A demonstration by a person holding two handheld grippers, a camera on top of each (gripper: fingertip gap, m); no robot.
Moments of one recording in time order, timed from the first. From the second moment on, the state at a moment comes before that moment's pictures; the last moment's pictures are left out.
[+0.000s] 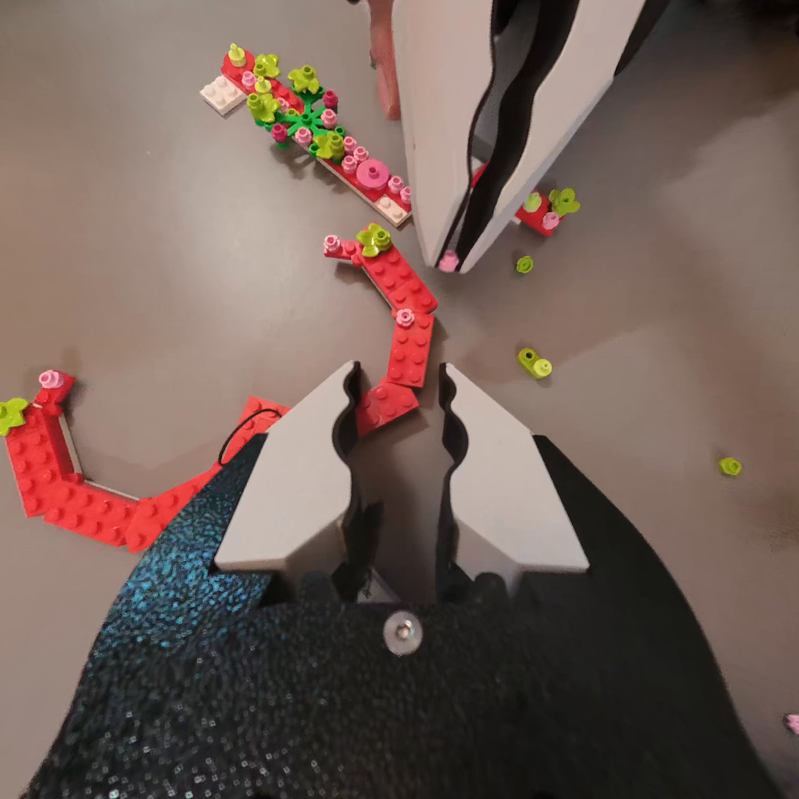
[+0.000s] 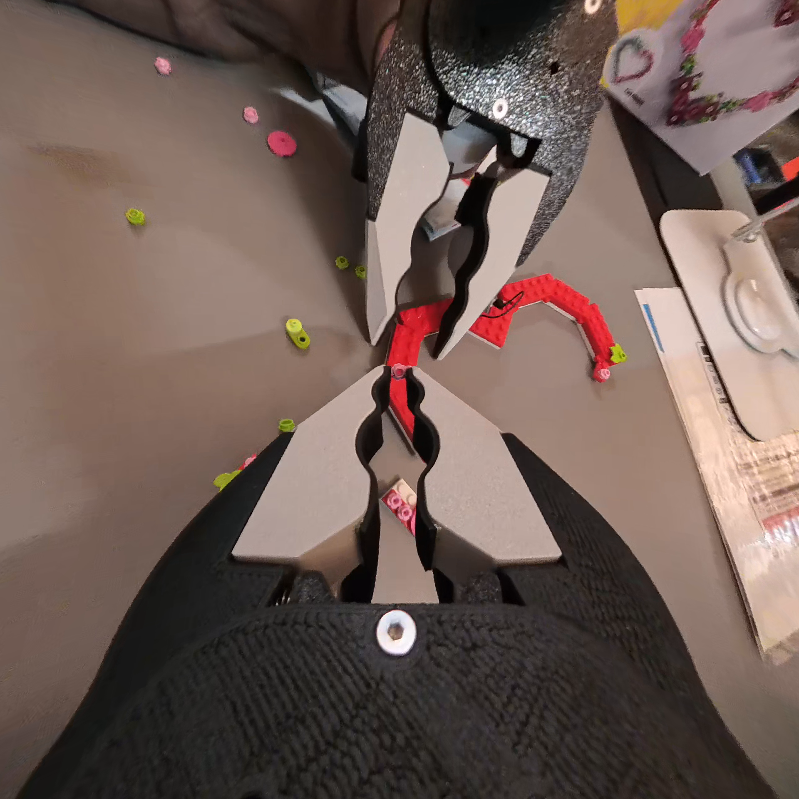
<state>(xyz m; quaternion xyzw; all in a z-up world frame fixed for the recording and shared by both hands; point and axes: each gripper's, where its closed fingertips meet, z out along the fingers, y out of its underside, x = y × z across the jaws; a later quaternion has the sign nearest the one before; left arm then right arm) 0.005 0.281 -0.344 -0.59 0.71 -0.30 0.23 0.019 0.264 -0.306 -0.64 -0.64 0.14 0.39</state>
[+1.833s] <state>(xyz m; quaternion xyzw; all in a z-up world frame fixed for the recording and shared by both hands) 0.011 0.275 -0.344 -0.58 0.73 -0.30 0.23 0.013 0.271 -0.329 -0.65 -0.71 0.01 0.27</state>
